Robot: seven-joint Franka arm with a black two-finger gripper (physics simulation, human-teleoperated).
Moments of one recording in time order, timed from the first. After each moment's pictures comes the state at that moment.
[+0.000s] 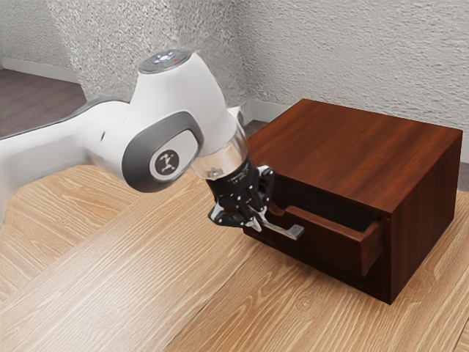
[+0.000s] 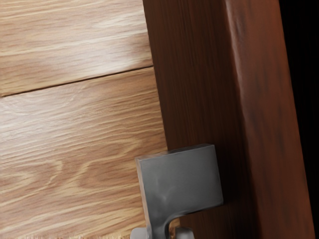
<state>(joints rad) -0.26 -0.03 0.12 -1.83 0.00 2.05 -1.47</state>
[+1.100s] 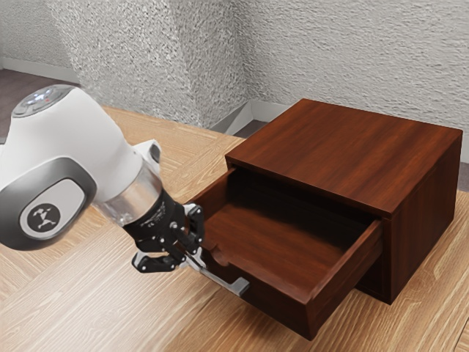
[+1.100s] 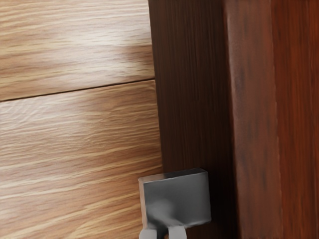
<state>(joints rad) -0.26 -0.50 0.12 -2.26 0.00 2.07 -1.55</state>
